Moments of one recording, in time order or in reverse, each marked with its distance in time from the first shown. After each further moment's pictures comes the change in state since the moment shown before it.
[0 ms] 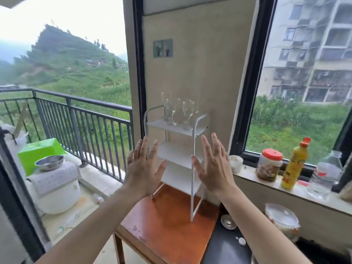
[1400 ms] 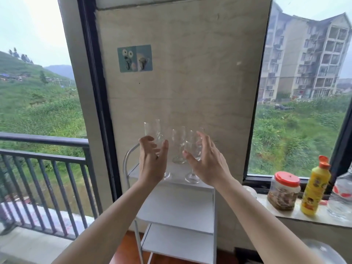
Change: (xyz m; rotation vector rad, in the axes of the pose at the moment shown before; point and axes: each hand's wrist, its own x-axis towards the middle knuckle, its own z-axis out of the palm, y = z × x) left_hand 0.316 -0.057 0.109 -1.000 0.116 0.002; right_hand 0.248 -0.009 0.100 0.137 0.177 0.263
